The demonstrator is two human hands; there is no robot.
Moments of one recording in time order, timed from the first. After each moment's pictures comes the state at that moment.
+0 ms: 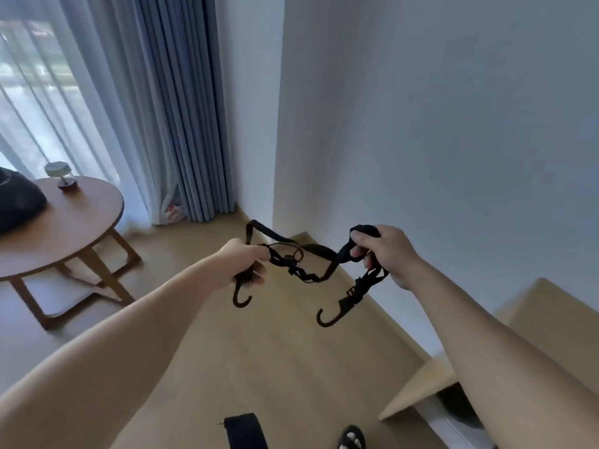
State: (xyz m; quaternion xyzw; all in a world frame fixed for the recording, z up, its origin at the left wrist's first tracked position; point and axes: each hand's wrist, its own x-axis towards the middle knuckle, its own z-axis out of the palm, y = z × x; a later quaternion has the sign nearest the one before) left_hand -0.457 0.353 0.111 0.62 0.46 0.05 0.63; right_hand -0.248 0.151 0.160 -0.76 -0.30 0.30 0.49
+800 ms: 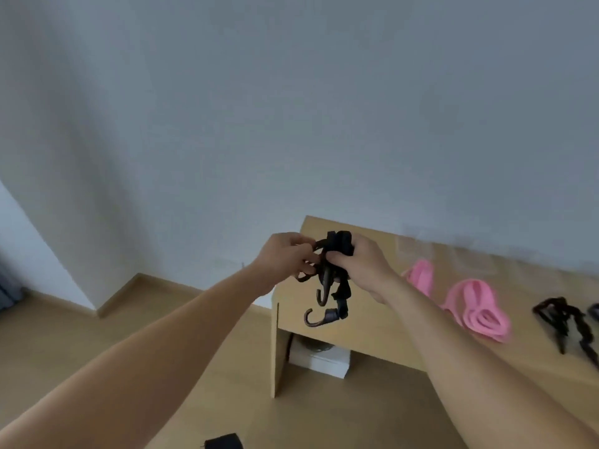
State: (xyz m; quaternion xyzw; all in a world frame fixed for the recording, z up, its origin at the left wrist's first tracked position) left_hand -0.202 -0.088 0.179 0.76 0.07 -0.07 0.64; right_hand -0.174 -0.263 0.174 -0.82 -0.10 0.08 0.56
